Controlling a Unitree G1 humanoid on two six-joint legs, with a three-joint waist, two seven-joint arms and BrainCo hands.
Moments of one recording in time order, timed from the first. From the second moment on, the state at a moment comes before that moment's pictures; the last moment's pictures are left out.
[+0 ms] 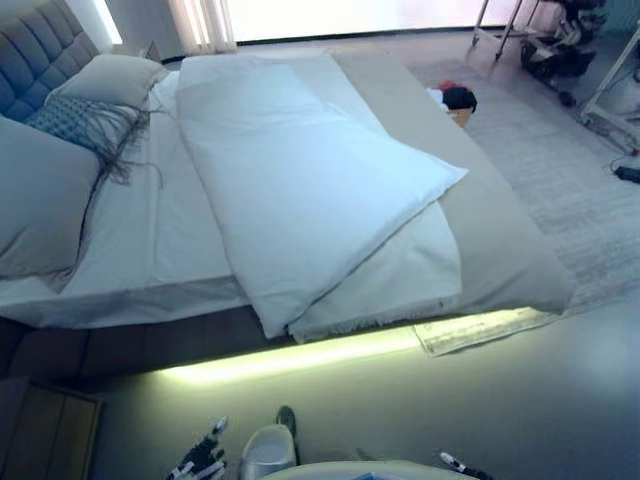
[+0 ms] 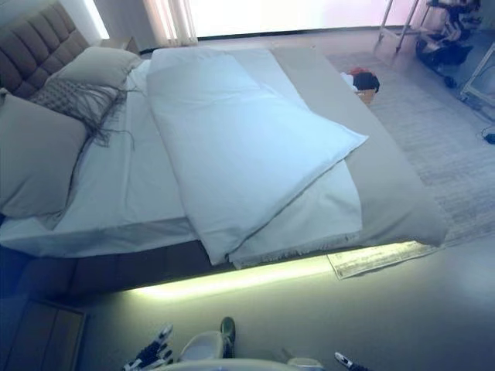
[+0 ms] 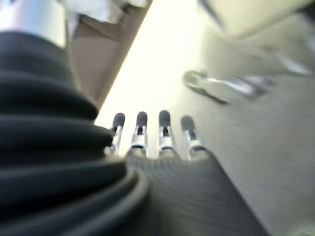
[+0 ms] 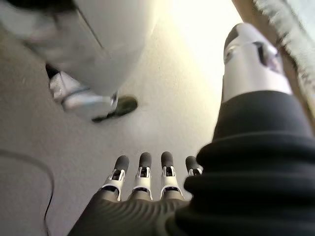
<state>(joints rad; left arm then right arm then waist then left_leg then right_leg) 0.00 0.28 -0.02 1.34 -0.76 -0.10 -0.16 0.01 -0.21 0.09 1.43 0.56 0.01 0.07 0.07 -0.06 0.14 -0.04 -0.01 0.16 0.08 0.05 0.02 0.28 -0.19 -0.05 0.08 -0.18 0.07</state>
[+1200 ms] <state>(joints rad) -0.02 0.24 -0.09 1.27 -0.73 -0.08 -0.21 -0.08 -0.34 0.07 1.30 0.70 -0.04 0.07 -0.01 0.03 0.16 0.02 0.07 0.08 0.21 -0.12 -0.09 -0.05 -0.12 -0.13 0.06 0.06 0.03</state>
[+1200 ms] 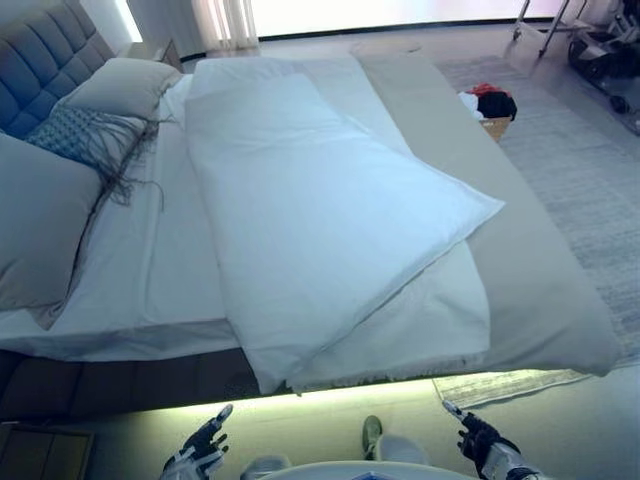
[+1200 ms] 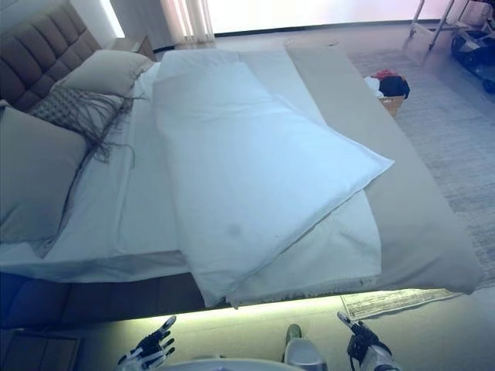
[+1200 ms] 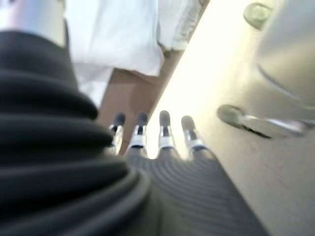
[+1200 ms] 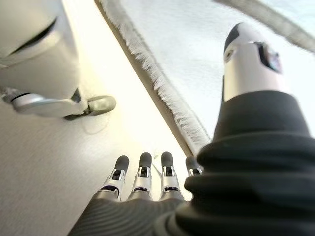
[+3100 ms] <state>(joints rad) -0.17 0.36 -0.31 0.87 -1.10 -0.19 -0.29 -1.08 -0.82 0.19 1.22 1.00 0.06 0.03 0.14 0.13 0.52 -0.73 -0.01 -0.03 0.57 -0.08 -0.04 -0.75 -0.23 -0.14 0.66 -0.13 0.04</state>
